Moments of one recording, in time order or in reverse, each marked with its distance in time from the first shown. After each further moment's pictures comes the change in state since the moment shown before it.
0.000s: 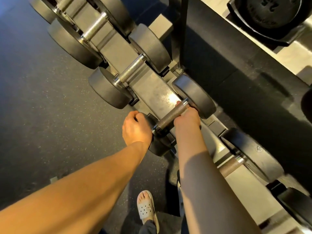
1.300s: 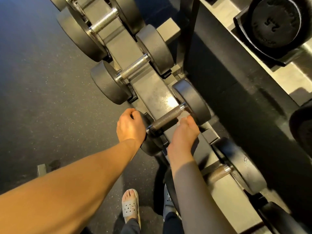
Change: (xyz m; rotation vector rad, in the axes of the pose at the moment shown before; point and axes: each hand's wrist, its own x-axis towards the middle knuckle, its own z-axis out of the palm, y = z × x) left_hand -0.009 0.009 -0.006 0.006 0.021 0.023; right_hand -0.038 0.004 -0.023 -0.303 -0.062 -0.270
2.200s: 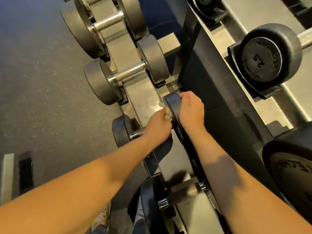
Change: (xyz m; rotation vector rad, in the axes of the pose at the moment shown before) left_hand -0.025 0.064 0.068 -0.206 -0.511 0.213; right_hand 0.082 -0.094 0.022 -1.065 -0.326 -0.739
